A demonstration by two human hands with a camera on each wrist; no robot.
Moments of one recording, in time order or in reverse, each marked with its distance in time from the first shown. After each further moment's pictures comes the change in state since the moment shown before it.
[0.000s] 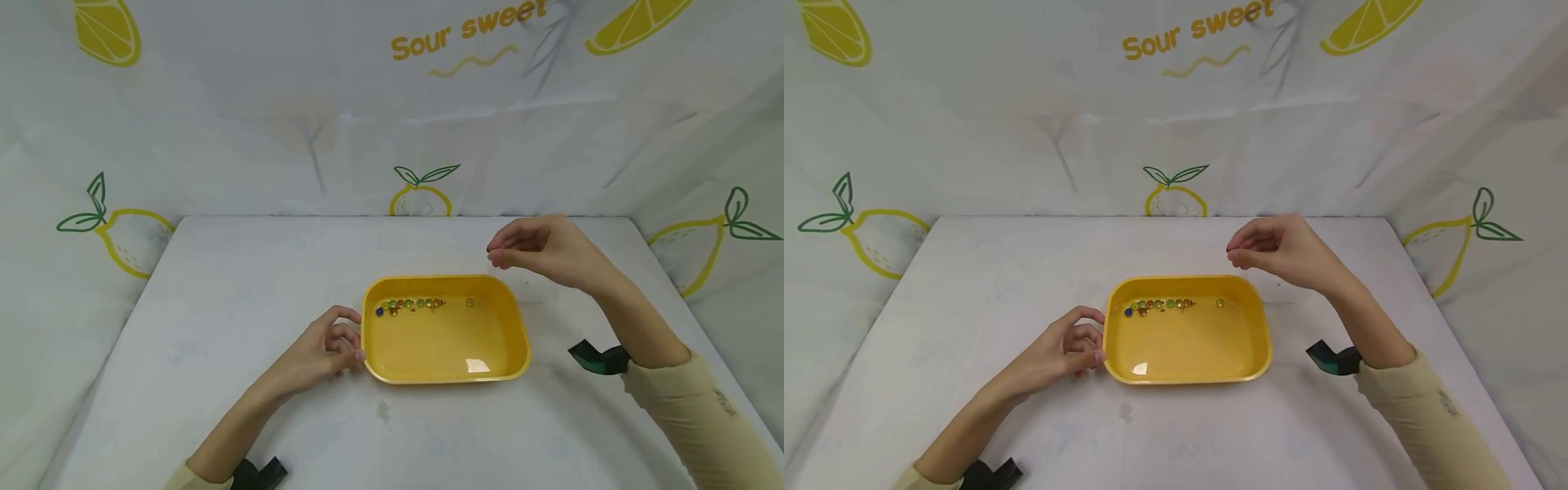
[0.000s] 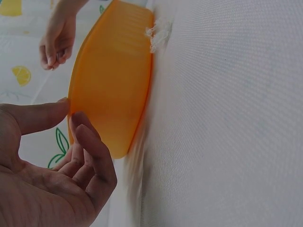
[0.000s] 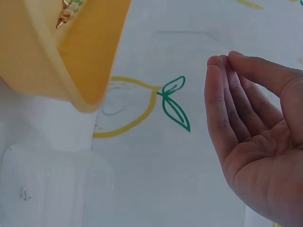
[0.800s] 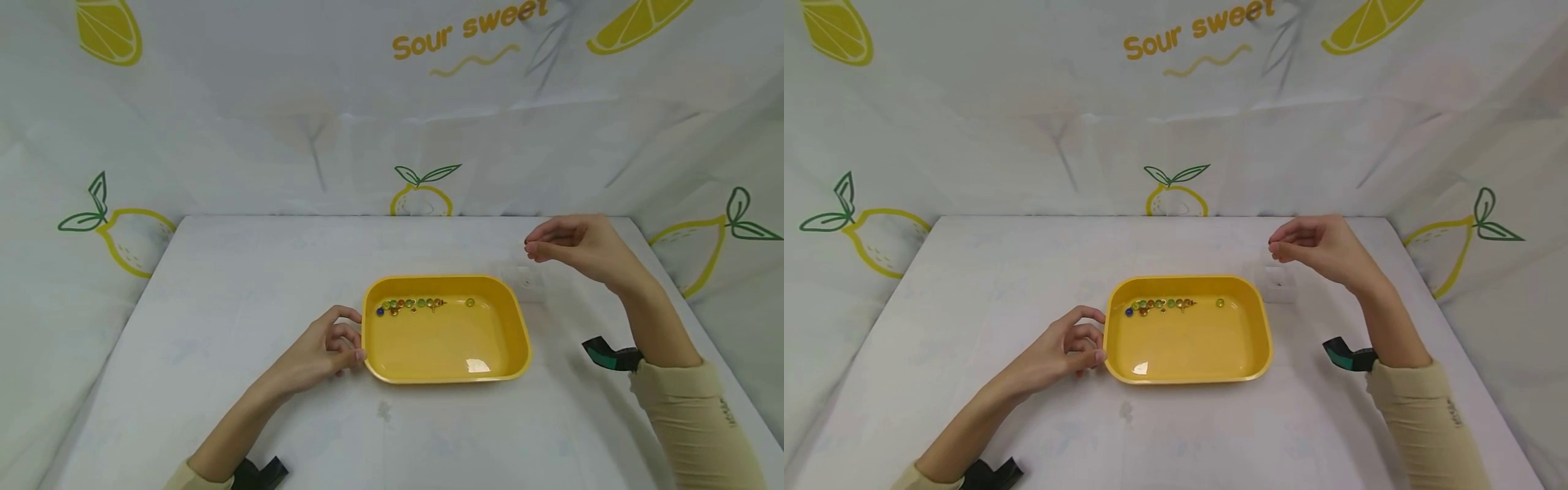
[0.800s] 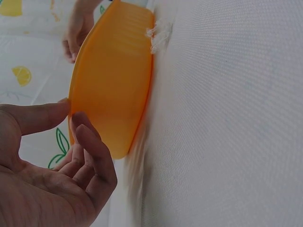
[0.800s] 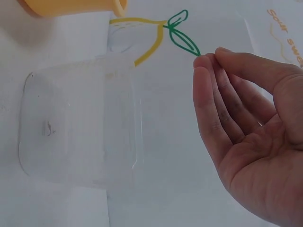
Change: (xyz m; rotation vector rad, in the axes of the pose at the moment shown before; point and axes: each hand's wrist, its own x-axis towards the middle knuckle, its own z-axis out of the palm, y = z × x) left_hand 0.001 -0.001 0.000 0.008 0.008 -0.010; right_hand -0.011 0.053 -0.029 -0.003 0.150 0.062
